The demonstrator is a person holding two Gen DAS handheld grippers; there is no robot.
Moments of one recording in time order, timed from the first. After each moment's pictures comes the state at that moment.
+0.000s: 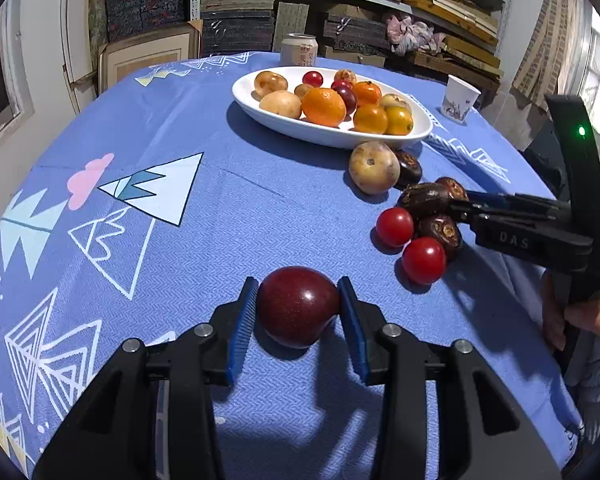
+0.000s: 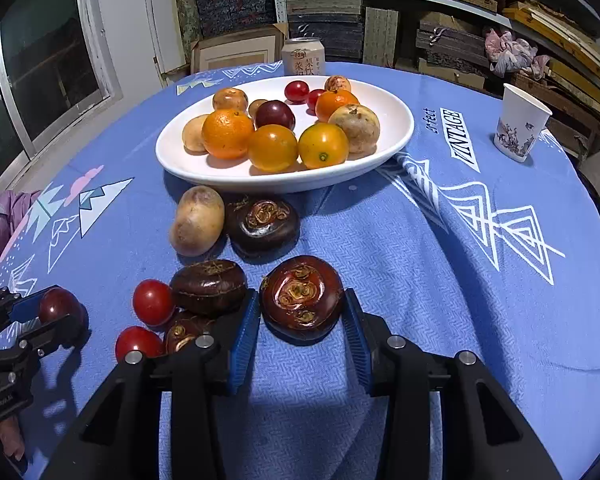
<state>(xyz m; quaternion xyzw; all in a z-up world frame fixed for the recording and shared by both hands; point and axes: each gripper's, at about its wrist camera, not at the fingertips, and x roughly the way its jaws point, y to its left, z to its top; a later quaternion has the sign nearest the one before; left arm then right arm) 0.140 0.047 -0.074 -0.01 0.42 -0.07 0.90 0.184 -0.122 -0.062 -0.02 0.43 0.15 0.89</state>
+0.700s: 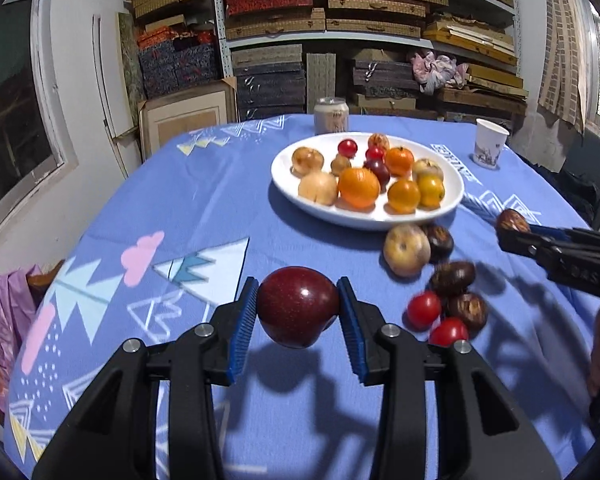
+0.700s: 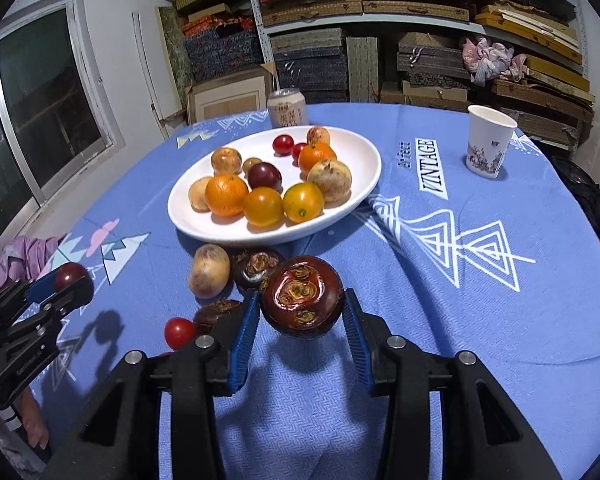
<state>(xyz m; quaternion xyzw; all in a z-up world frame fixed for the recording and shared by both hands) 0.156 0.039 -0.032 0.05 0.33 0.02 0.94 0.170 -0.151 -0.024 0.04 0.38 0.14 0.91</state>
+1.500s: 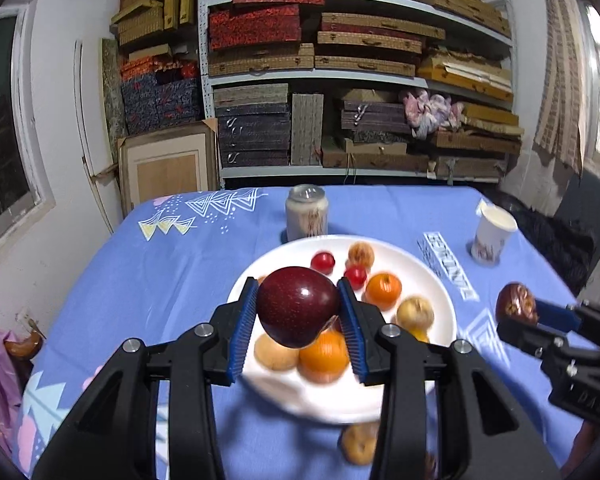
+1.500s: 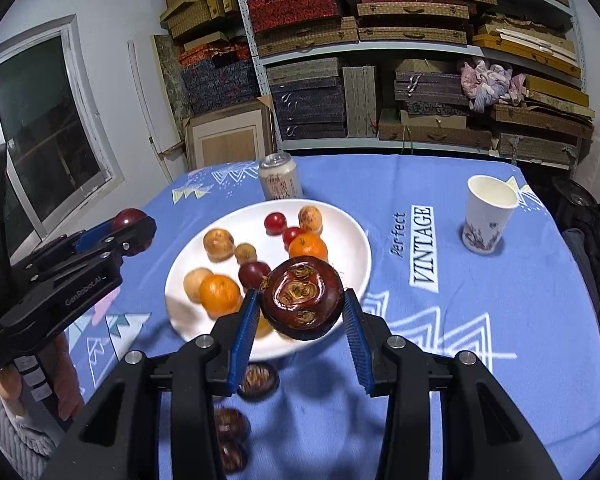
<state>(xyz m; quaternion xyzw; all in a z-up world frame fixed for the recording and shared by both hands) 0.290 0.005 0.040 0.02 0.28 -0.01 0.96 0.238 -0.162 0.038 0.06 0.34 0.14 0.93</state>
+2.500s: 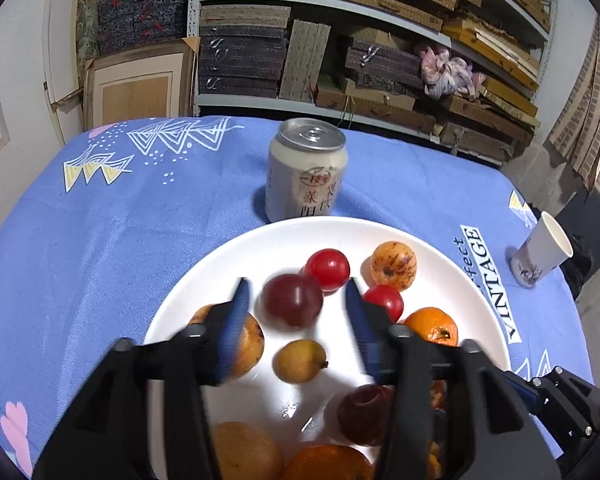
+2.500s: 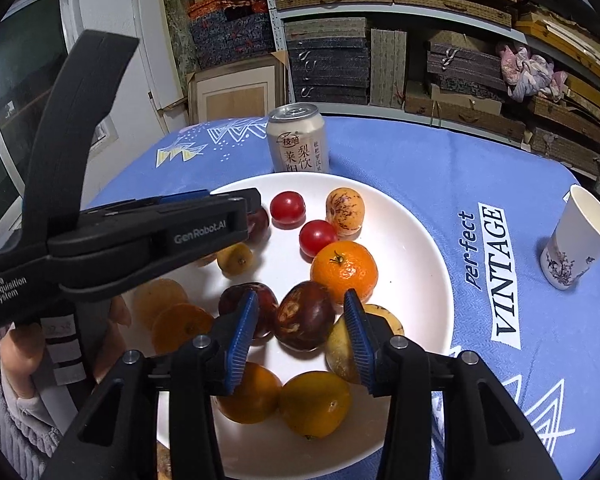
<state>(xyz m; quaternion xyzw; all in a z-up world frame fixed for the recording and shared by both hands) 0.443 0.014 -0.036 -0.05 0.39 -0.04 0.92 0.336 -0.097 -0.018 0.01 0.40 0.16 0.90</state>
